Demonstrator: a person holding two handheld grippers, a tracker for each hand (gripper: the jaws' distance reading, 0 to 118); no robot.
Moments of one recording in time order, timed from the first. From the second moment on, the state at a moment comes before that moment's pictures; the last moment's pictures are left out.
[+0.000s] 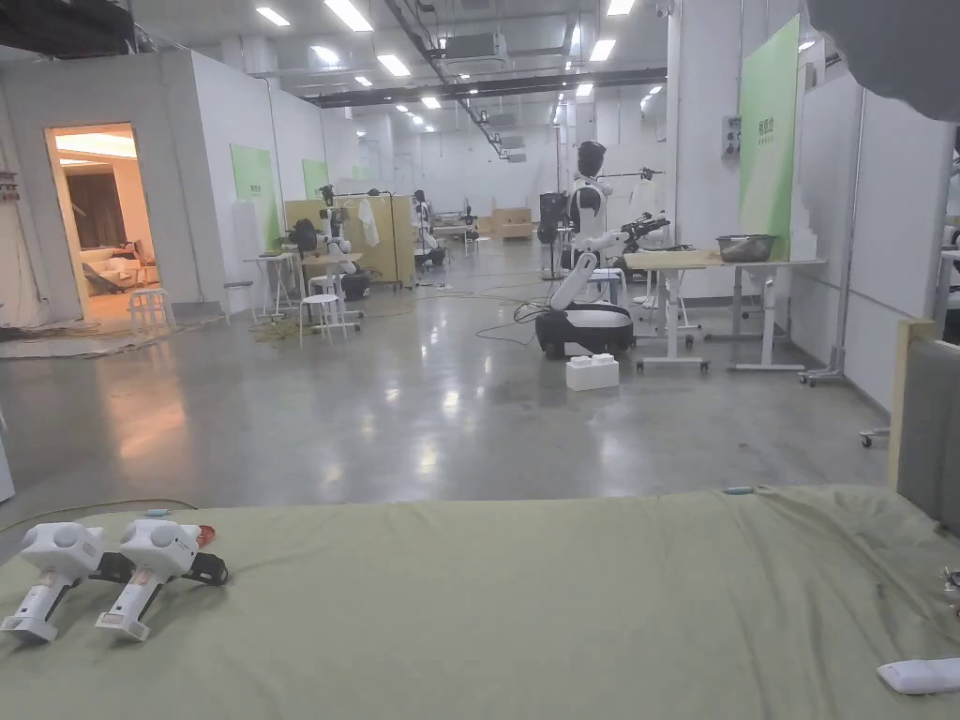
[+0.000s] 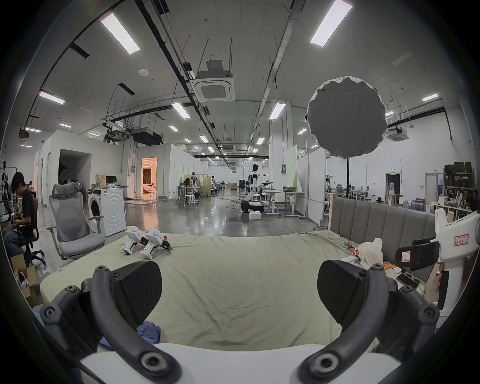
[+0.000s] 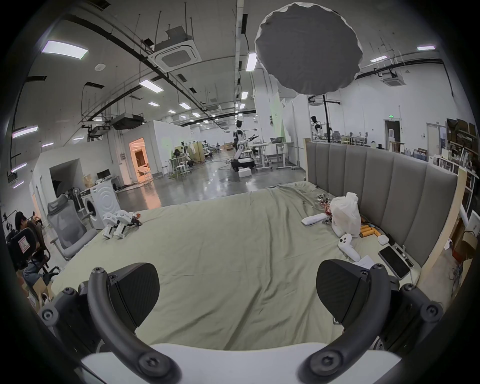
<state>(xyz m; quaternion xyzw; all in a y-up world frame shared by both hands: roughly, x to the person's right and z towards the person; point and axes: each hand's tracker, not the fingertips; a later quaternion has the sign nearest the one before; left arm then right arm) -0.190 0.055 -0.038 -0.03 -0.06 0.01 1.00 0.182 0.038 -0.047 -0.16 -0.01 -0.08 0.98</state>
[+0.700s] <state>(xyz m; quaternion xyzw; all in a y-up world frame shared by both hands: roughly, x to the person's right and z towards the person) -0.183 0.062 -0.029 0.00 -0.05 -0.01 1.00 0.176 0.043 -0.046 -0.07 0.09 -0.05 0.99</state>
